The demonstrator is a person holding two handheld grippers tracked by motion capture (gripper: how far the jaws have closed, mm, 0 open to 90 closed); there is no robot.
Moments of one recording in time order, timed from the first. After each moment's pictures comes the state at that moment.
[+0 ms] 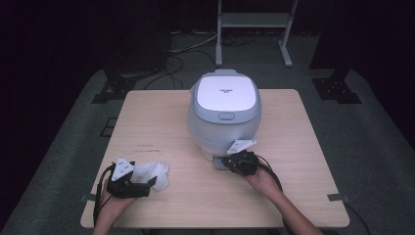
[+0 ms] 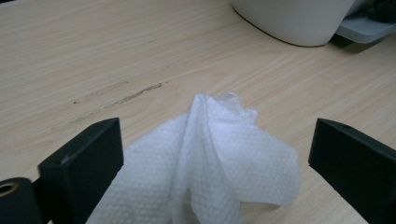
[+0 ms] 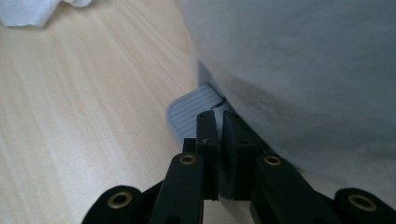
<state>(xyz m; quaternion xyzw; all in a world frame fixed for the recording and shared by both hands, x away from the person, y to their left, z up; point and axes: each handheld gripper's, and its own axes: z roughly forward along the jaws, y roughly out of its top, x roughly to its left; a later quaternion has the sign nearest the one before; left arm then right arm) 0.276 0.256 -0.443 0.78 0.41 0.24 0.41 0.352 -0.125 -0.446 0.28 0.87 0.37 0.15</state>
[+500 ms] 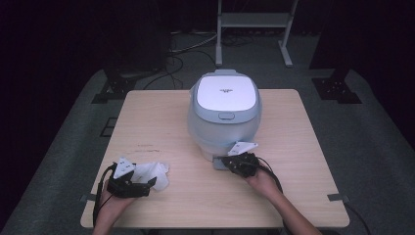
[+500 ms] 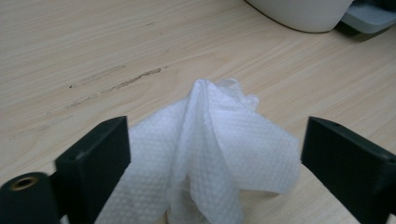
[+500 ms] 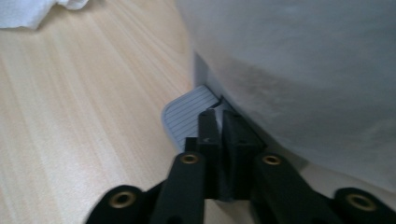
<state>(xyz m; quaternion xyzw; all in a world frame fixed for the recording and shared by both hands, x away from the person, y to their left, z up) 0.278 0.257 -0.442 0.79 0.42 0.23 0.39 0.349 -0.127 -0.455 0.28 0.87 0.38 0.16</state>
